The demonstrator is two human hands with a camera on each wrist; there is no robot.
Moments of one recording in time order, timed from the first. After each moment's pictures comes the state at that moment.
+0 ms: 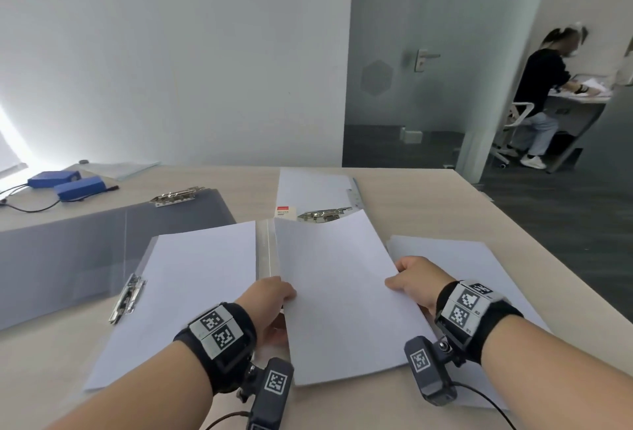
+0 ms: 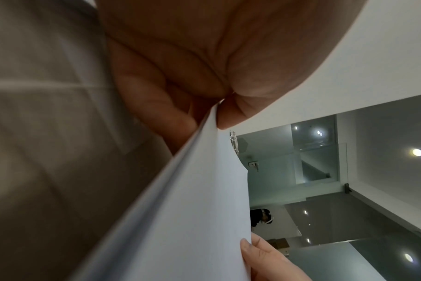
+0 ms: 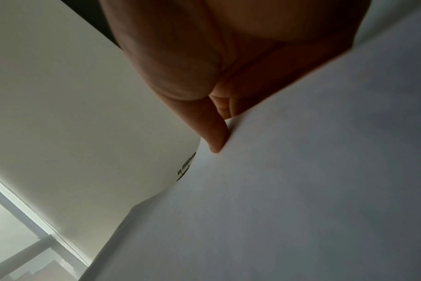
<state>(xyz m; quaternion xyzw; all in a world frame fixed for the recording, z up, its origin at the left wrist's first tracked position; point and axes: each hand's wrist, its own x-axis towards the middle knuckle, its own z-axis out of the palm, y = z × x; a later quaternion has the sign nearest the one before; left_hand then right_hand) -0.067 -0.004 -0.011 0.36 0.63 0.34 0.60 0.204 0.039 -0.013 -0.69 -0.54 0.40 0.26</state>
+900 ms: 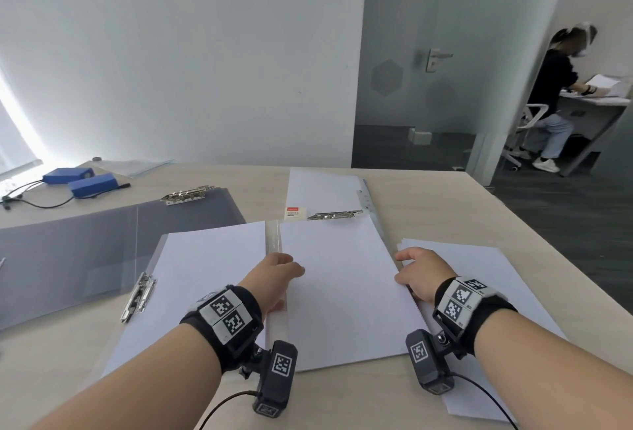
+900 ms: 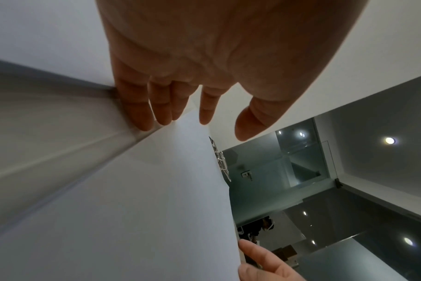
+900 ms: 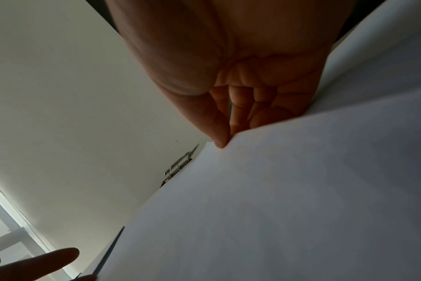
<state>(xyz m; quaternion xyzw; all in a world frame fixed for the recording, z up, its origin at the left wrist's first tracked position) -0.079 0.015 0.005 0.46 0.65 0.36 0.49 0.203 0.066 -0.019 -0.71 -0.56 0.35 0.26</state>
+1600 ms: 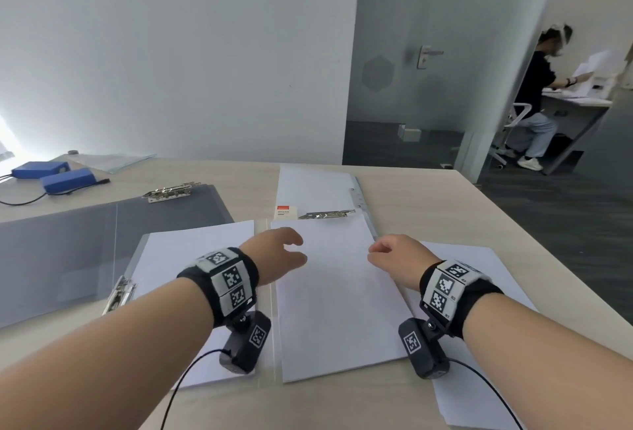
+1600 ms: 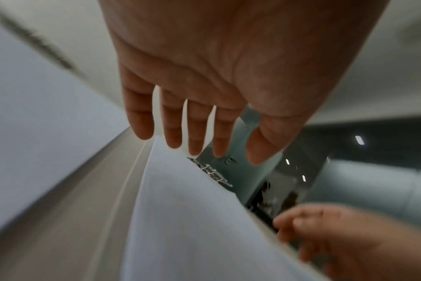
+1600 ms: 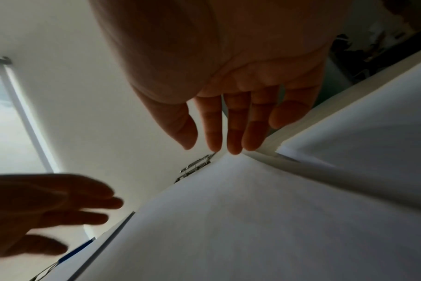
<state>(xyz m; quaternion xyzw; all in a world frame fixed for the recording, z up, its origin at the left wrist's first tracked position) -0.081 0.059 0.037 0.71 0.64 0.15 0.24 0.179 0.071 0.015 -0.67 -0.67 0.26 0.19</state>
